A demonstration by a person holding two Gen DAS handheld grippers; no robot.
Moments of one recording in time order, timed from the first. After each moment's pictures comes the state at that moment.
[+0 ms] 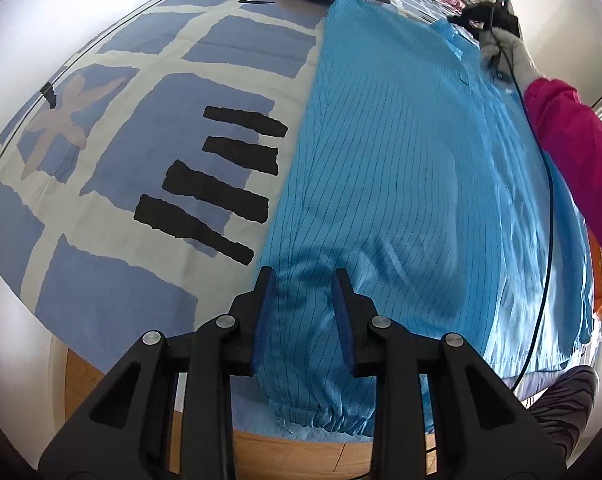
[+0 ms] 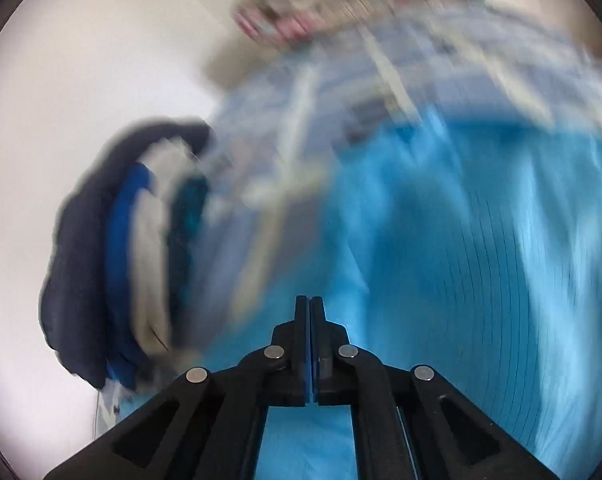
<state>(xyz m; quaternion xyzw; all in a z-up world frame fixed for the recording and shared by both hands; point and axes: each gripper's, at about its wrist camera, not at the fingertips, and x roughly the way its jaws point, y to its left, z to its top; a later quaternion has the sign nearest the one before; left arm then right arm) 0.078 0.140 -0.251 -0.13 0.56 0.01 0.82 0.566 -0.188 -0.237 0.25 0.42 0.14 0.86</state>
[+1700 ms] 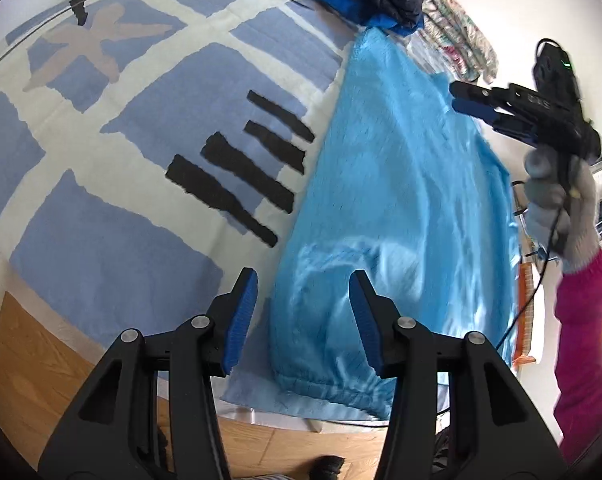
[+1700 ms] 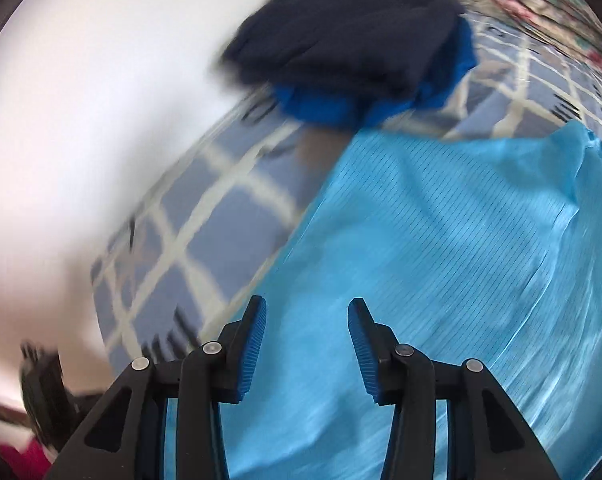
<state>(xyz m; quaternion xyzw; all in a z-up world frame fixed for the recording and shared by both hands) 0.060 0.204 -0.246 -0.30 0.54 -0.03 0.78 0.288 0.017 -0.169 -0.04 0.56 0.33 0.76</state>
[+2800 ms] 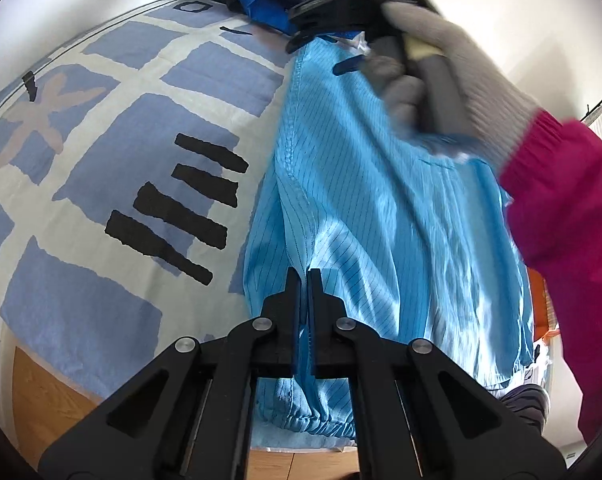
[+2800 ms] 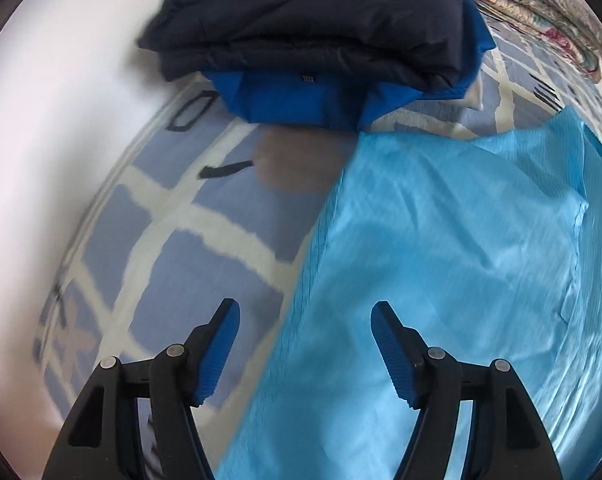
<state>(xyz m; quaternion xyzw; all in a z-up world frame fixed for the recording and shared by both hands) 0.071 0.165 -0.222 -0.23 0.50 -0.07 0.83 0.368 0.114 -0.219 -0.05 0.59 0.15 0.79</state>
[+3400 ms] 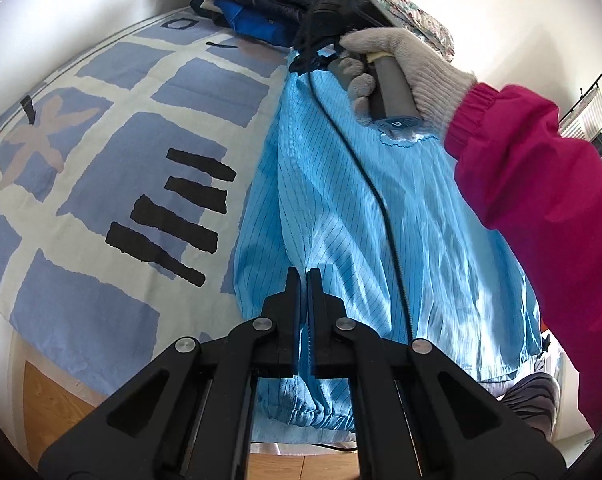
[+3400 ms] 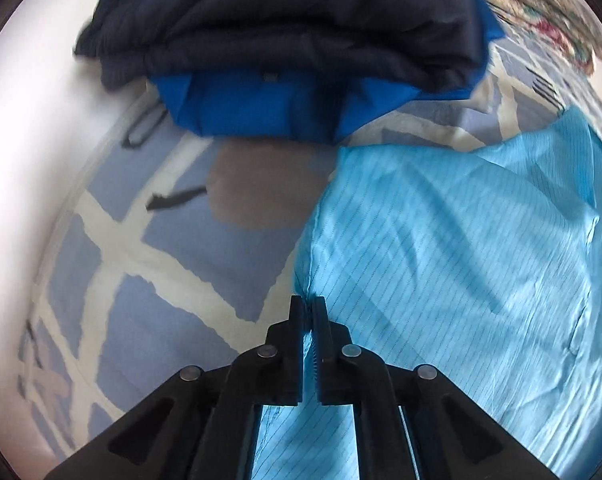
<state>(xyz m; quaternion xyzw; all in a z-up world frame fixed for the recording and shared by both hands) 0.065 0.155 -0.211 -0.20 0.49 -0.08 0.85 0.401 0.085 -0.230 0.01 0.59 0.16 0.79</state>
